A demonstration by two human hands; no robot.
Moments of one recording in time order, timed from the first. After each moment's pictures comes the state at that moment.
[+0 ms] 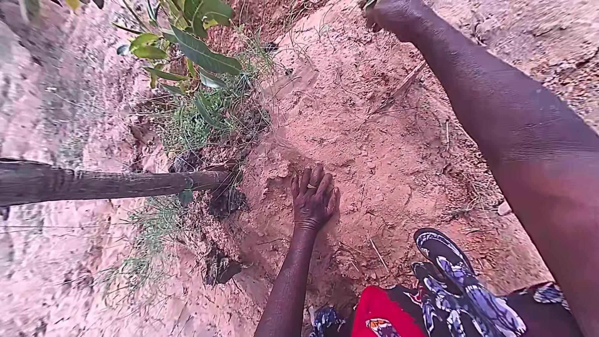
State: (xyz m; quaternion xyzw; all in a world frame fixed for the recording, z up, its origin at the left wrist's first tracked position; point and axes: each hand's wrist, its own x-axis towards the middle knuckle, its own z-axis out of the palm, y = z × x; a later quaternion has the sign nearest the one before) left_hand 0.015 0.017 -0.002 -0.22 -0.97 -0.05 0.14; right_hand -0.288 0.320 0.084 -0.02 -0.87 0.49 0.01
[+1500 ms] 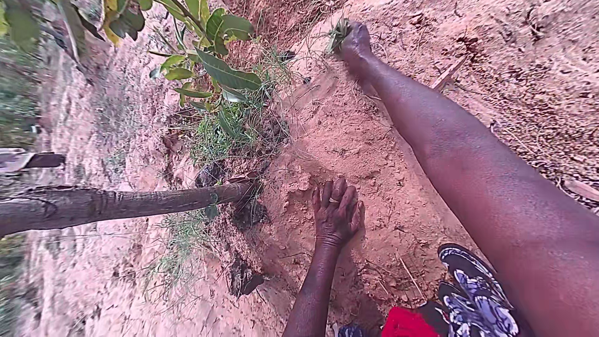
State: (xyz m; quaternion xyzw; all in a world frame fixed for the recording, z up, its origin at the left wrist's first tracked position) left_hand 0.015 0.018 0.002 -0.22 -0.97 -0.04 0.14; right_hand -0.319 0.208 0.064 -0.12 -0.85 0.50 -0.06
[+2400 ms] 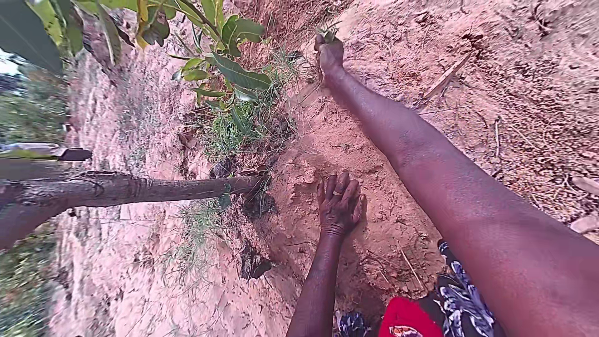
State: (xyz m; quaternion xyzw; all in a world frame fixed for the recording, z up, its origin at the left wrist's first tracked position) left_hand 0.017 0.021 0.005 -0.21 -0.97 -0.06 0.12; right_hand -0.334 0.134 0.054 -0.20 -0.55 0.81 0.06
